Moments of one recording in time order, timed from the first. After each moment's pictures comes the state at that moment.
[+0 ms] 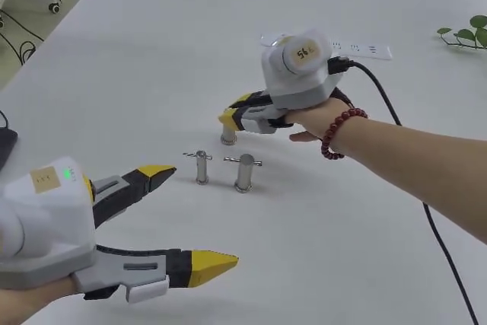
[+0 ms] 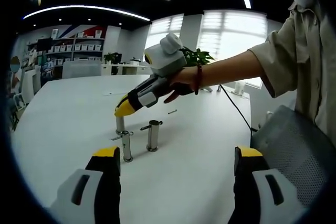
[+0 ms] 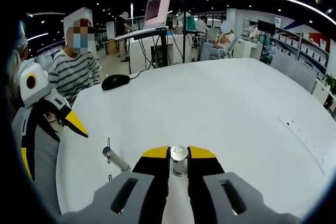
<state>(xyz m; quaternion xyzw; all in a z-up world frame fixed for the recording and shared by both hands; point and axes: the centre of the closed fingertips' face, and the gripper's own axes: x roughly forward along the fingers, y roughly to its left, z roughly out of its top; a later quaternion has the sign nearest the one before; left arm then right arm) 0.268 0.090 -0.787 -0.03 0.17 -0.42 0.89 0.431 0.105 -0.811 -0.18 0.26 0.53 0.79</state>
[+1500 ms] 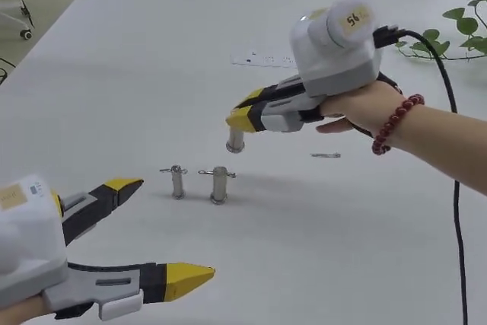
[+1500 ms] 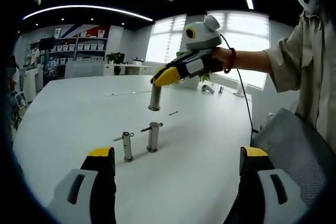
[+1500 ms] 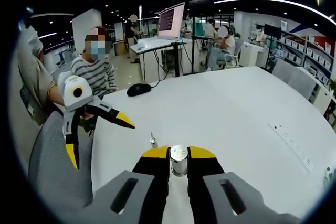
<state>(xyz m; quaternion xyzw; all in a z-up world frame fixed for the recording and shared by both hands) 0.266 0.089 -0.778 -0.03 0.17 -0.41 0.90 0.375 0.045 -0.728 -0.17 0.25 0.57 0.76</state>
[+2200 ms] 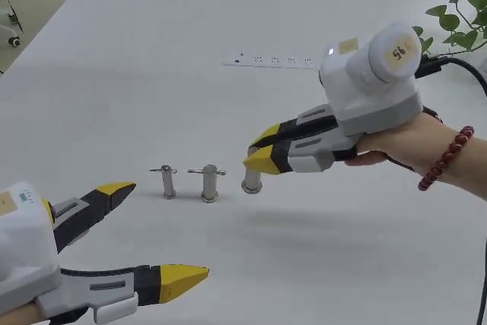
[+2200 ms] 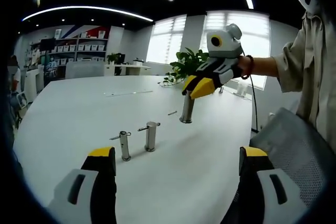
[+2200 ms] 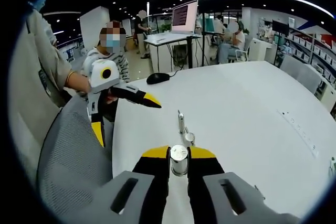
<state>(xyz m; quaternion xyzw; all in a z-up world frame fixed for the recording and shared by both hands) 0.261 0.086 -0.778 -0.03 0.17 -0.40 0.90 0.312 0.012 -0.742 -0.18 0.27 0.59 0.74</state>
